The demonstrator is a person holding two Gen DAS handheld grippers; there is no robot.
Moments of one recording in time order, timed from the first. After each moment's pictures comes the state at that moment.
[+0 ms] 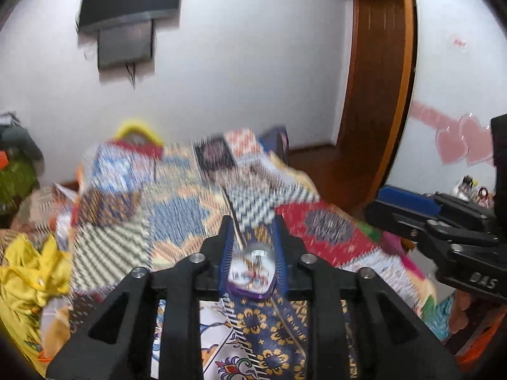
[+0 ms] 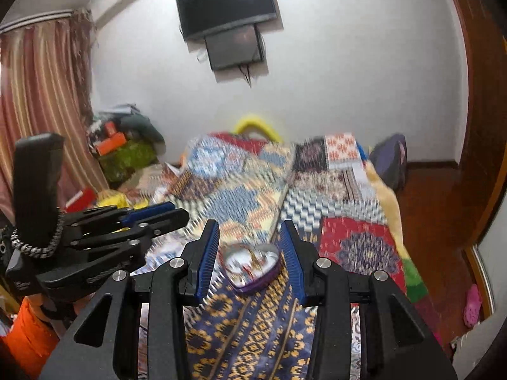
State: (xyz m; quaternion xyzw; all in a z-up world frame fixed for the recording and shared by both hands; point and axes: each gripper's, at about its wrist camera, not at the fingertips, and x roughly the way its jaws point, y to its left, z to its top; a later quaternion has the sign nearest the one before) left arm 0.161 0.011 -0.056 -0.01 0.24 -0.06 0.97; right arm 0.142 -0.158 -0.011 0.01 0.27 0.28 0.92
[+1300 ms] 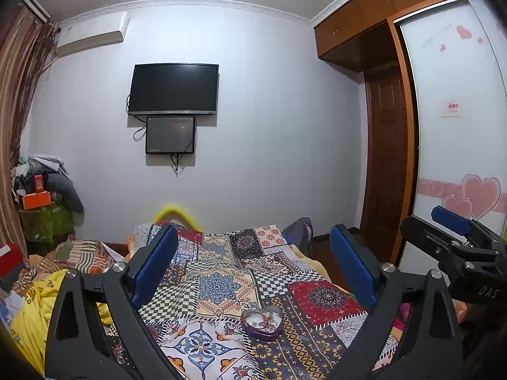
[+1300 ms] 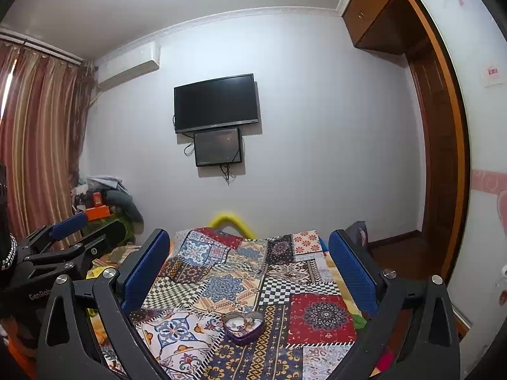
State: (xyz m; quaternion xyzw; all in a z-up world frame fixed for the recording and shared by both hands) left arm 0.025 0.008 0.028 -0.01 0.05 0.02 1.00; right arm 0.017 -0.176 0.074 0.02 0.06 0.20 0.98
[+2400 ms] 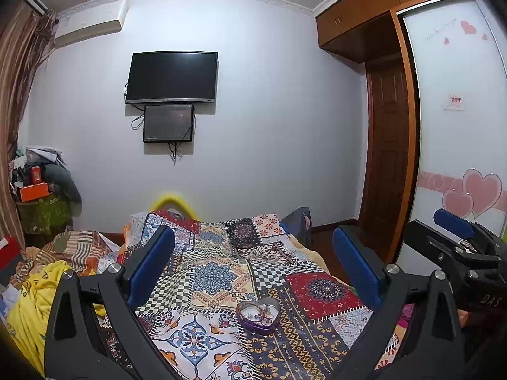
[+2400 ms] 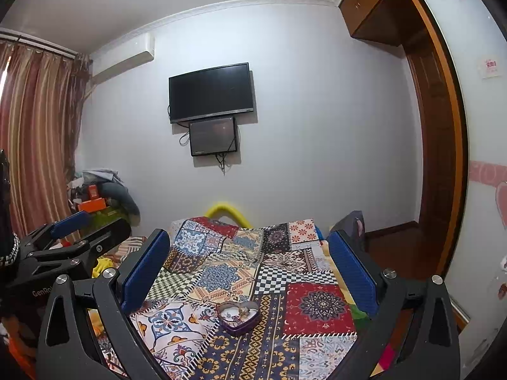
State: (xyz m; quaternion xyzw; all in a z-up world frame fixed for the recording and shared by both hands) left arm 0.037 0.002 0.017 -0.02 0.07 0.01 1.00; right arm 0.020 -0.180 0.071 0.02 0.09 0.19 0.98
